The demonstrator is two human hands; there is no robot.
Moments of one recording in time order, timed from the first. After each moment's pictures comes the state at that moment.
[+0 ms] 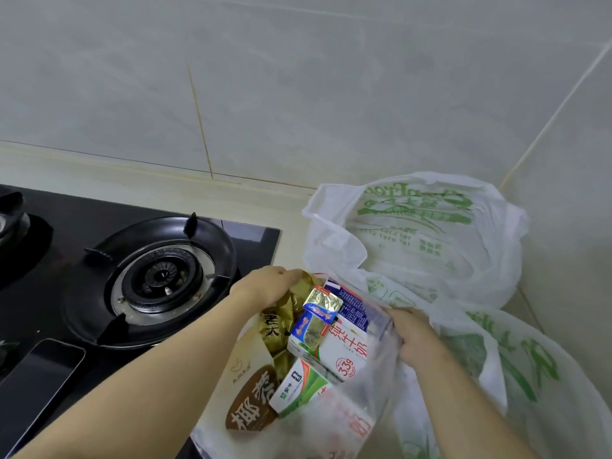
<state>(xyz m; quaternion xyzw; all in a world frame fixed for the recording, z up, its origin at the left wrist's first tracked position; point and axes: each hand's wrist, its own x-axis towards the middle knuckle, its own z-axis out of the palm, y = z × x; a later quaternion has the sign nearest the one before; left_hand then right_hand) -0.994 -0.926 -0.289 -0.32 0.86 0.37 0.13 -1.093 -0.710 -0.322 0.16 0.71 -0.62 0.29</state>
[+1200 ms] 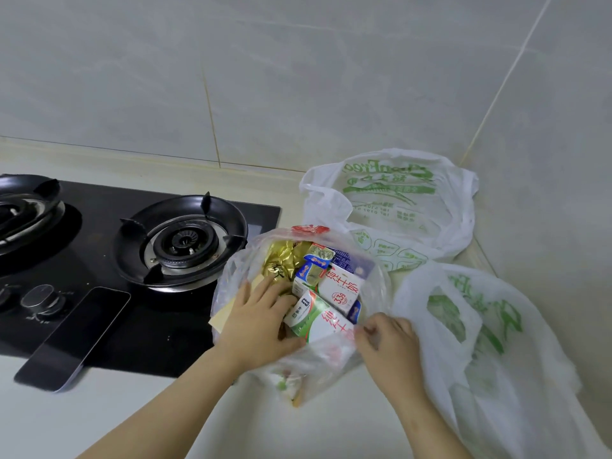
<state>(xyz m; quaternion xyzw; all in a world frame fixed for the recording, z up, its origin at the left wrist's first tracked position) -0.843 -0.846 -0.306 -0.08 0.99 0.08 -0.07 -0.937 -0.644 -0.325 -0.23 0.90 -0.35 -0.06</state>
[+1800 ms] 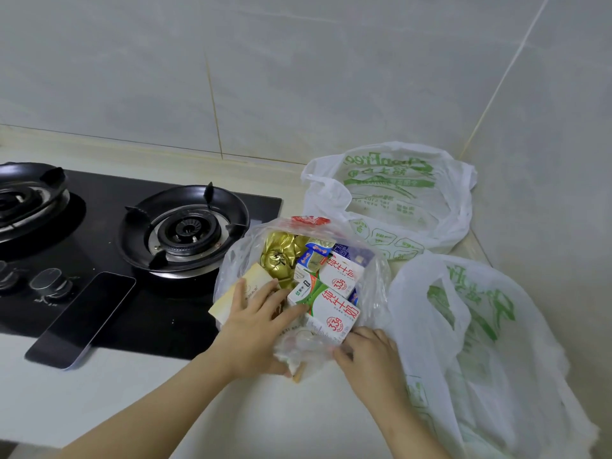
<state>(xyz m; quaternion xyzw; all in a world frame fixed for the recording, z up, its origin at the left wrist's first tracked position) -0.817 -0.847 -0.330 0.02 0.99 -0.04 -0.10 -0.904 -0.648 -0.339 -0.31 0.94 -0.16 -0.02</state>
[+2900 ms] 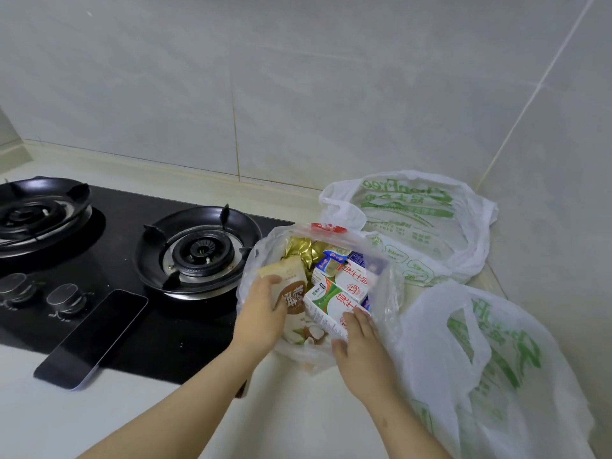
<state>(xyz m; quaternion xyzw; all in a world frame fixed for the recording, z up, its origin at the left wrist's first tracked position) -0.855 -0.848 -0.283 -0.33 0.82 0.42 -0.19 -0.934 -0.691 -0.312 -0.32 0.92 -0.19 0.08</state>
